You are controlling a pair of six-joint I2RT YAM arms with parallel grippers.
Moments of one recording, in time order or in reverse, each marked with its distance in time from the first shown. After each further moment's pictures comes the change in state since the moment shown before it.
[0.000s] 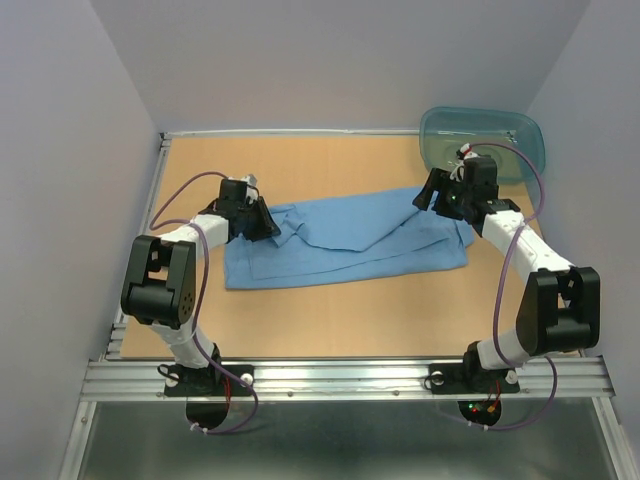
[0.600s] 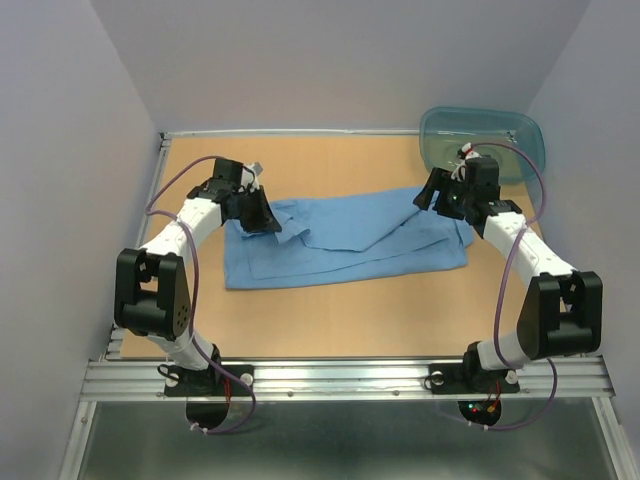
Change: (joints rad) left arm 0.000 -0.072 0.209 -0.364 0.140 0.088; right arm 0.000 -0.022 -0.006 -0.001 -0.002 0.000
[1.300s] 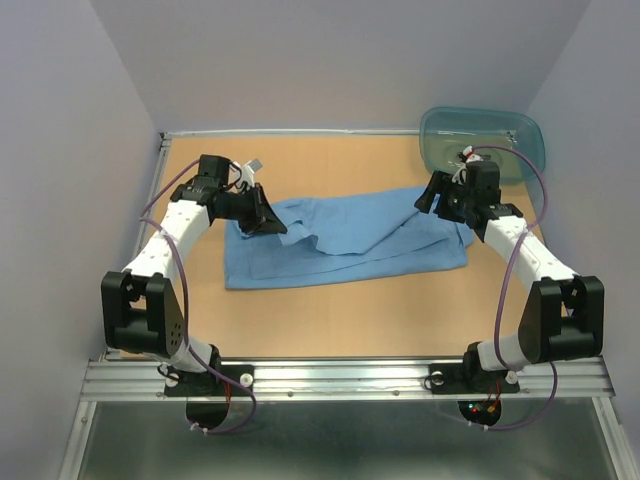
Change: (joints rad) left arm 0.040 -0.109 0.050 -0.201 0.317 0.024; right arm 0.000 -0.027 -0.031 0.001 0.013 0.001
